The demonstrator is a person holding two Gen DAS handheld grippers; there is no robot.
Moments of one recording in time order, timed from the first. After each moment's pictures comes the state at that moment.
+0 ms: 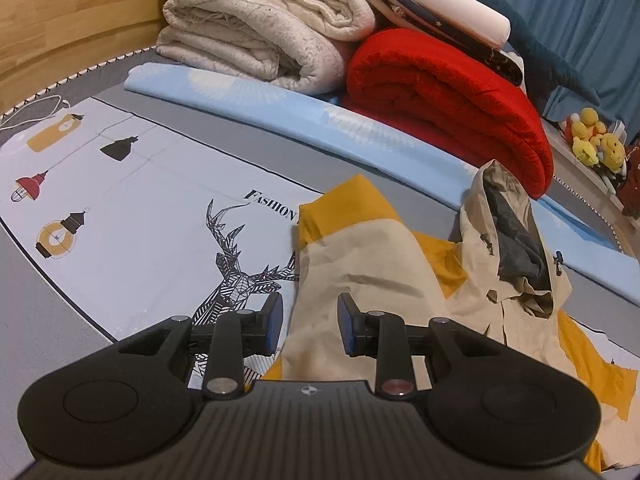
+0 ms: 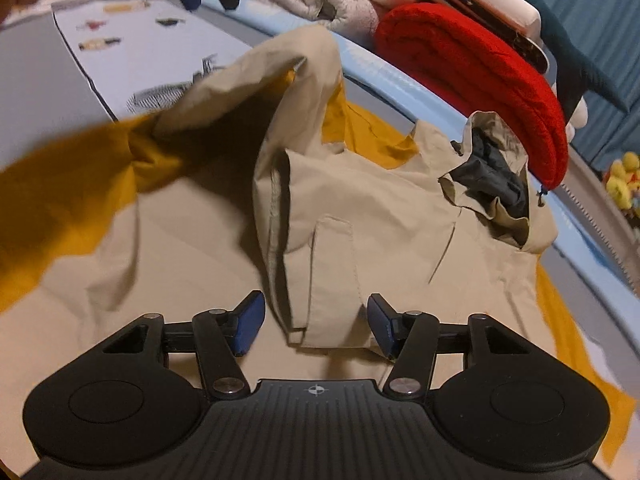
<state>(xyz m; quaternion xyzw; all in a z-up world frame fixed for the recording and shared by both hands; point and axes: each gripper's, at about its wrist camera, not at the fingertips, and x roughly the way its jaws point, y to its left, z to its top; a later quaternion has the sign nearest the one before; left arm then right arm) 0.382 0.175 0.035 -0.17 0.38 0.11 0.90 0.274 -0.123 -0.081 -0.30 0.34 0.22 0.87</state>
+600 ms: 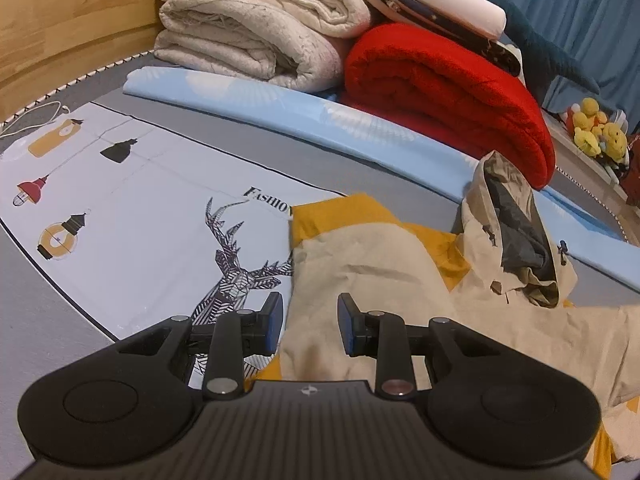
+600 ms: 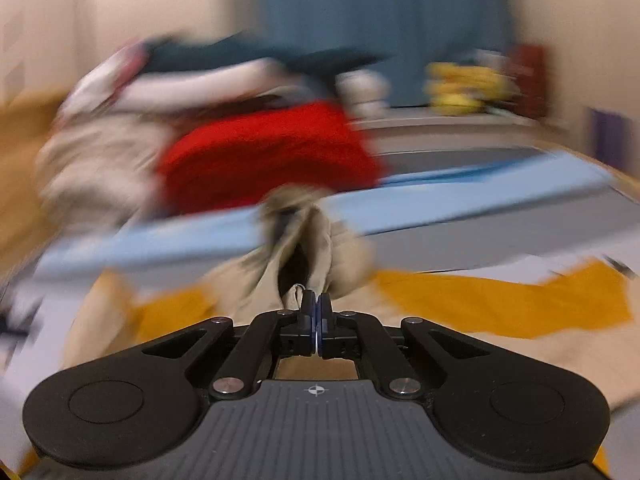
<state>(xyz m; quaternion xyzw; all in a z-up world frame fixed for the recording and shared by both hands) 0.380 0.164 0.032 -0.15 0.38 0.11 0.91 0.310 -0.312 0.019 0.11 0.21 -0.03 0.97</state>
